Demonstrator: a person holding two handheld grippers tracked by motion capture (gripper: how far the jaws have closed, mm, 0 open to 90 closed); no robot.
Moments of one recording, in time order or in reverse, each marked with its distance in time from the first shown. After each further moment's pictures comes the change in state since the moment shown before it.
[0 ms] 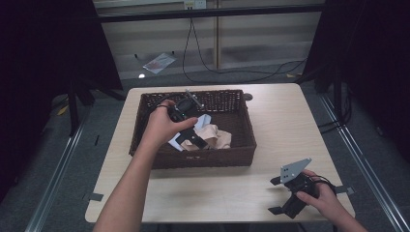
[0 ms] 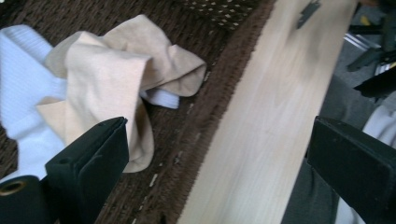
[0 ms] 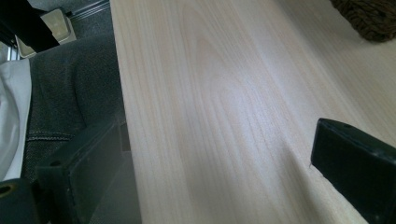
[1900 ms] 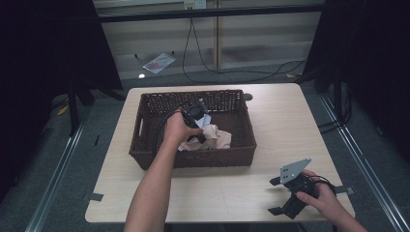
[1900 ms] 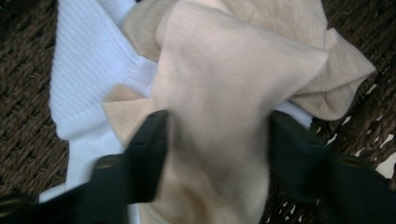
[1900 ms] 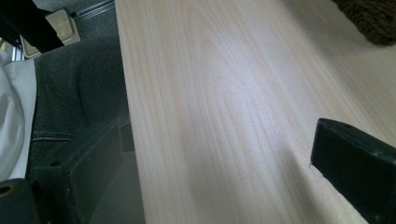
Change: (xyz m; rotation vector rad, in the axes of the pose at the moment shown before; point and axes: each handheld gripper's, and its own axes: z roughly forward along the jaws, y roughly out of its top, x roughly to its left) left arm 0.071 0.002 0.090 0.106 0.200 -0.159; right arm 0.000 0.001 0.001 -0.010 0.010 -0.017
